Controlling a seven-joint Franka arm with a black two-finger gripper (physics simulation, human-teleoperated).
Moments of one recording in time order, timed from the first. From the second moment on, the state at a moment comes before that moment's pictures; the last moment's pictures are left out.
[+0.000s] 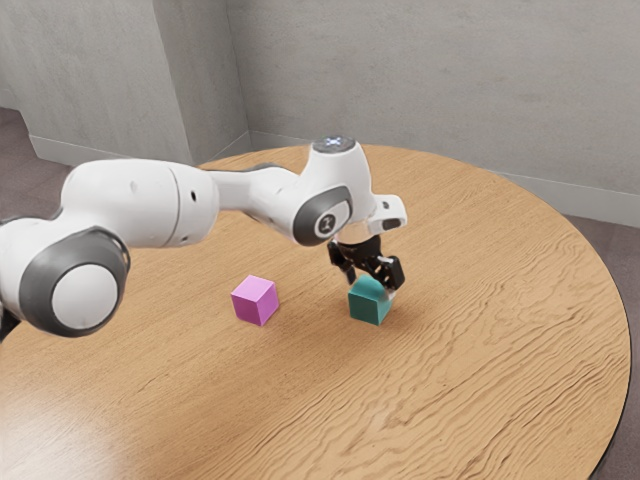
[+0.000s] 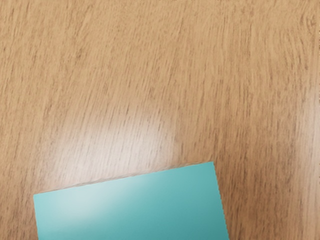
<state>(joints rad) -0.08 0.79 -0.23 -1.32 0.16 2.24 -0.14</state>
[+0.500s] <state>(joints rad) -0.09 0.84 -0.21 -1.22 0.16 2.15 -0.13</state>
